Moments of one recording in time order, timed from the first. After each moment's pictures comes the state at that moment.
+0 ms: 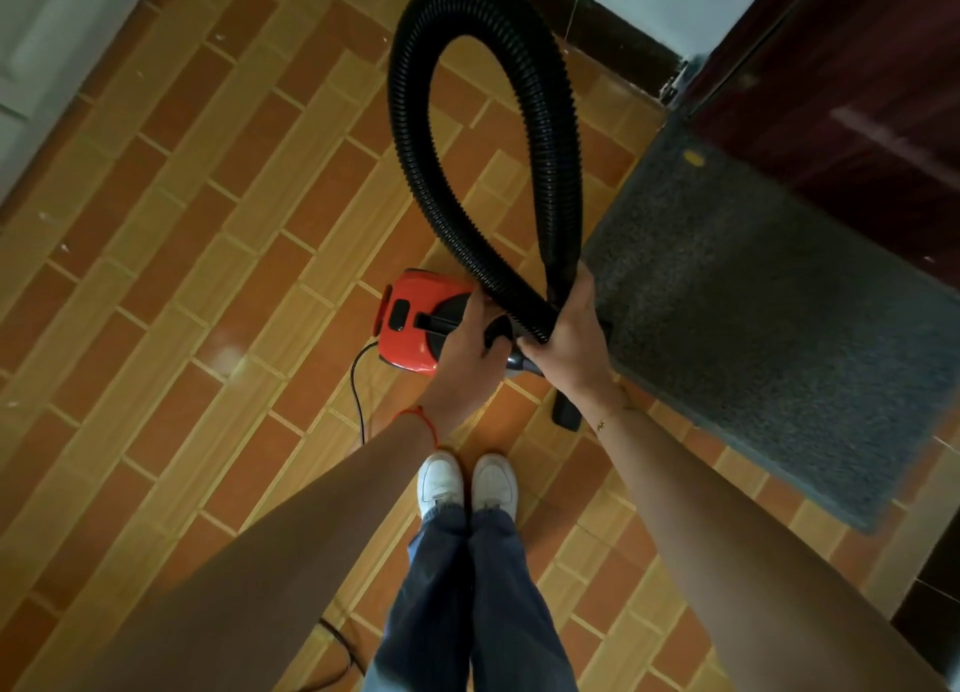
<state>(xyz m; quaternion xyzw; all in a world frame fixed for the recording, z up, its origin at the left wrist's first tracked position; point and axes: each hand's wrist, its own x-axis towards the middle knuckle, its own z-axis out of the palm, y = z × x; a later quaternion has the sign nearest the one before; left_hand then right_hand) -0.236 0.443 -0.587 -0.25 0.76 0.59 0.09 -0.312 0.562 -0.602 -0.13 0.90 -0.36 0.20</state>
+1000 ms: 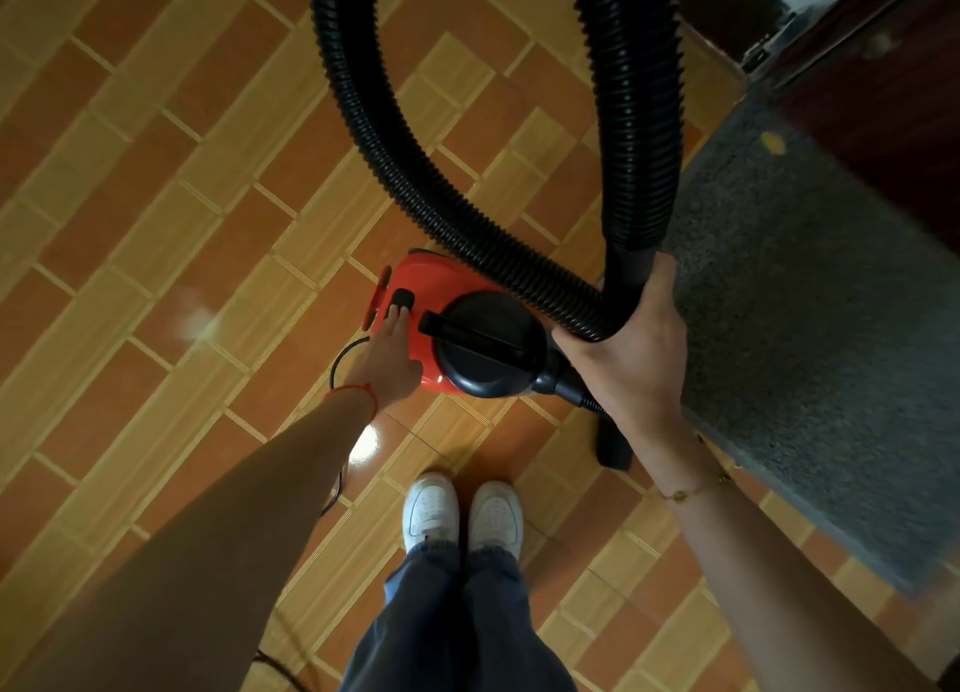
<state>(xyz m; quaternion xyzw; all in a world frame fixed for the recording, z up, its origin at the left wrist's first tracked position) -0.198 0.333 -0.784 -0.30 0.83 0.32 0.35 -0.327 0.534 -0.665 -0.12 0.93 -0.34 0.11</state>
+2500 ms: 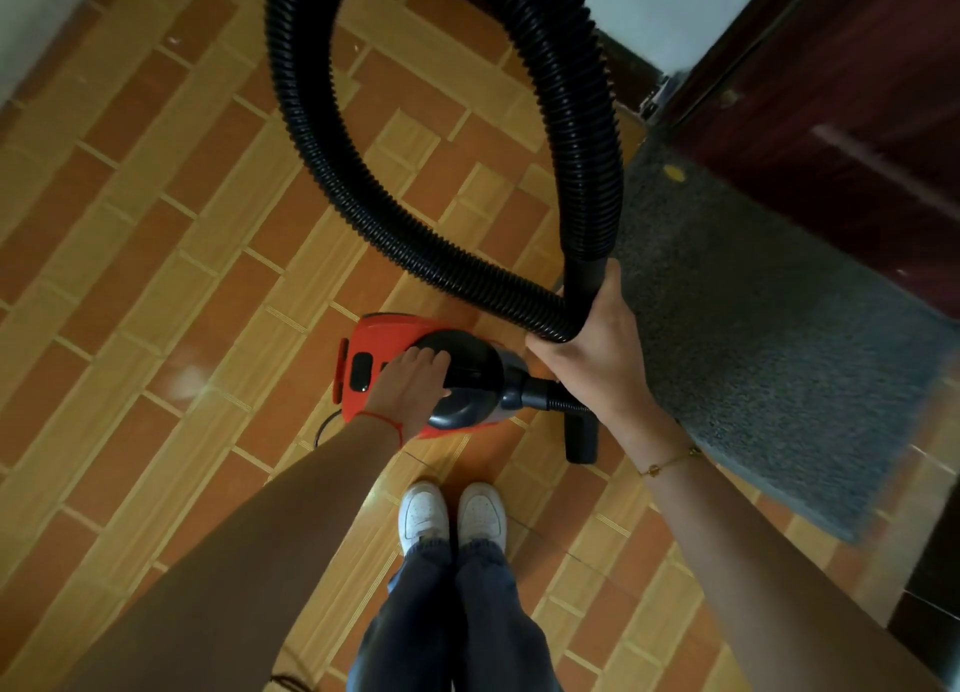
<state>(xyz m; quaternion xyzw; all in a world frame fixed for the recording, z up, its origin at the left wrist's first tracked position) -0.227 0.387 -0.675 -0.04 0.95 0.14 0.27 -0.341 0.560 -0.570 -0.10 0.89 -0.41 0.18</state>
